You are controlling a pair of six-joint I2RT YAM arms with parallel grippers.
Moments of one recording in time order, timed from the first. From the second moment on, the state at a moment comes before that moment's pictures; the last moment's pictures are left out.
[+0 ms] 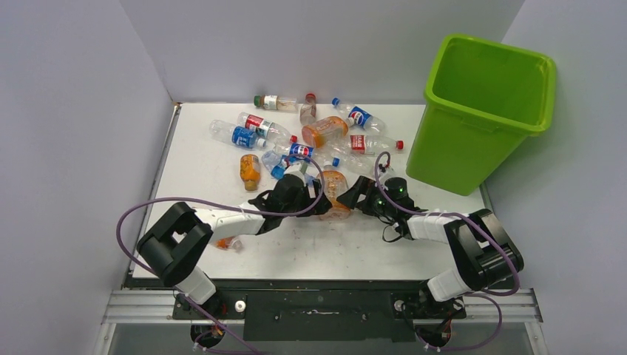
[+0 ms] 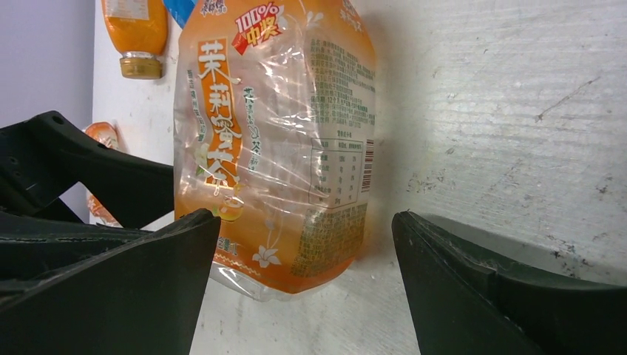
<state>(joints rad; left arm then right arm) -0.78 1.59 0.77 0.21 -0.04 -0.79 0.38 1.49 0.45 0.50 -0.34 0.73</state>
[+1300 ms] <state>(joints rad) -0.70 1.66 0.72 0.43 0.00 -0.90 0.36 1.67 0.51 0.68 -0.42 0.84</state>
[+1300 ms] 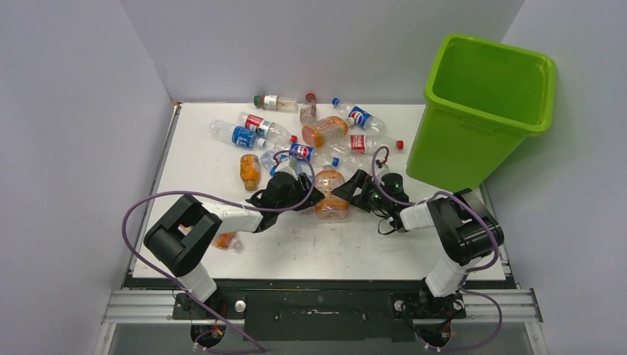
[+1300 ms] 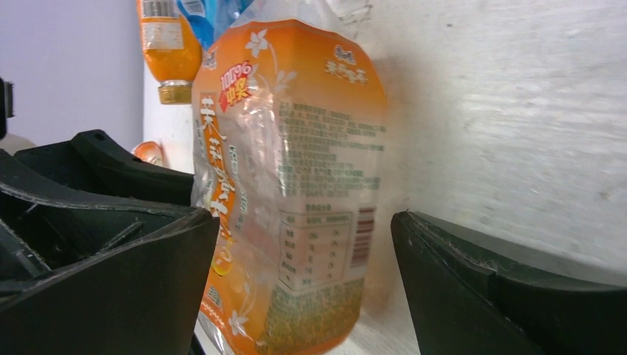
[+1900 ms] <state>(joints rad) -0.69 1.51 0.59 0.42 0.01 -0.92 0.41 1.70 0.43 0.95 -0.53 1.03</state>
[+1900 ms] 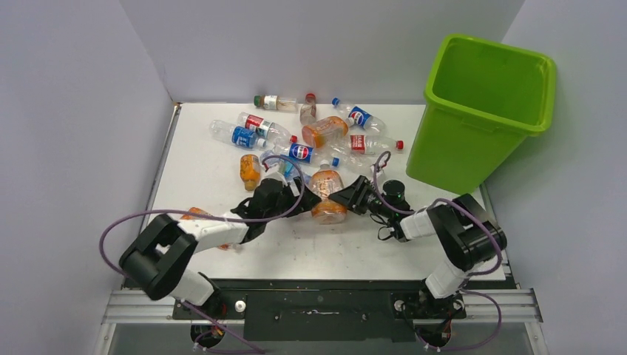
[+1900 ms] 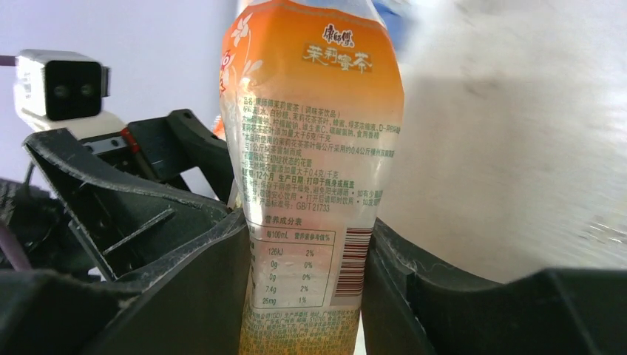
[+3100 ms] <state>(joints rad) -0.60 1.16 0.66 1.03 0.82 -0.89 0.61 1.01 0.49 1.11 -0.42 0.87</state>
